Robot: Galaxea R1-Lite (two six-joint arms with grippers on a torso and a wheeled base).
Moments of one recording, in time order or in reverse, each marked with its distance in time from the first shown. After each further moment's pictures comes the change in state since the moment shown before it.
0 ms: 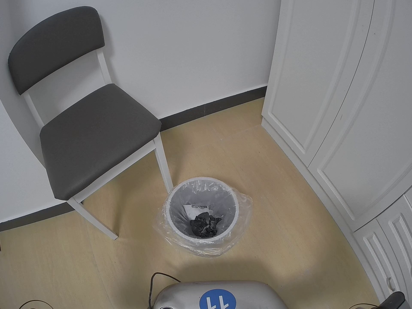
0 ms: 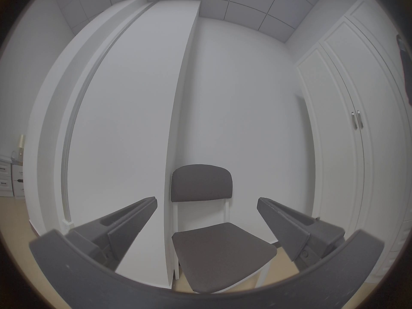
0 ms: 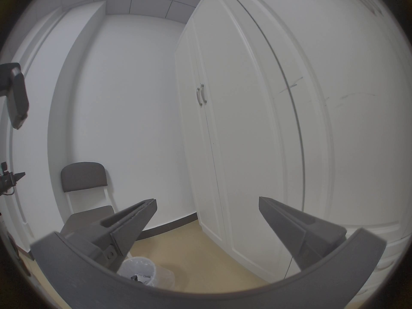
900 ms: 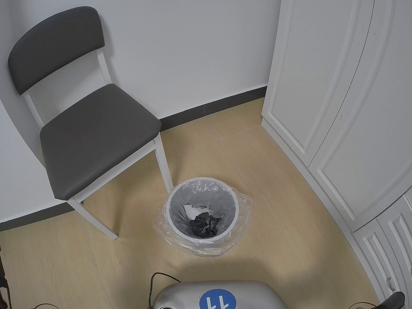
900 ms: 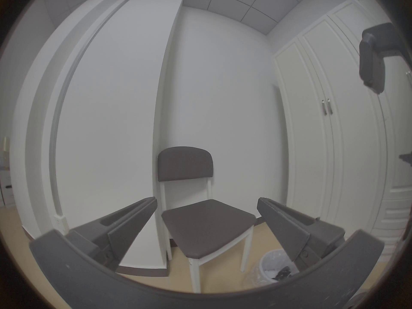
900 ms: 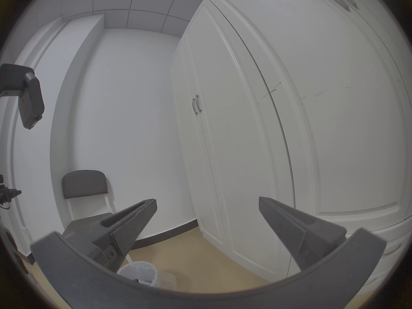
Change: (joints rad) left arm 0.057 -0.417 0.073 0.457 -0.210 -0.015; right arm -0.100 -0.242 0.117 0.051 0.063 0.065
